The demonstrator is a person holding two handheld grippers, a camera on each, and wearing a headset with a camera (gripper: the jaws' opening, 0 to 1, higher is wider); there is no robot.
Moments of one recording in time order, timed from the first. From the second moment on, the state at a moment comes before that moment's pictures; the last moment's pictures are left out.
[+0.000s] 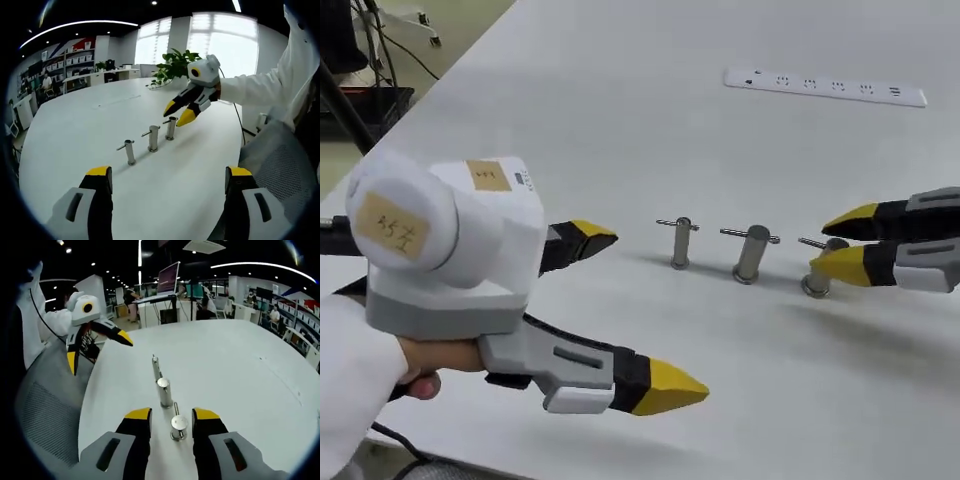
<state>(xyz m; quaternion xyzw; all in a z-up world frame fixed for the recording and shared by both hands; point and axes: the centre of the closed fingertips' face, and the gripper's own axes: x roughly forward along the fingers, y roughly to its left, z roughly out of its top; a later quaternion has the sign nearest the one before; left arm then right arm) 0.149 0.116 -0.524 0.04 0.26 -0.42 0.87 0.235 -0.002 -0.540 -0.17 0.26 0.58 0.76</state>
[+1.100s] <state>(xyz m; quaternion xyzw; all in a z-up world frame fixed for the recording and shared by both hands) 0.157 0.155 -0.496 -0.07 0.23 -0.32 0.92 0.189 -0.078 -0.516 0.00 0.31 0.38 0.87</state>
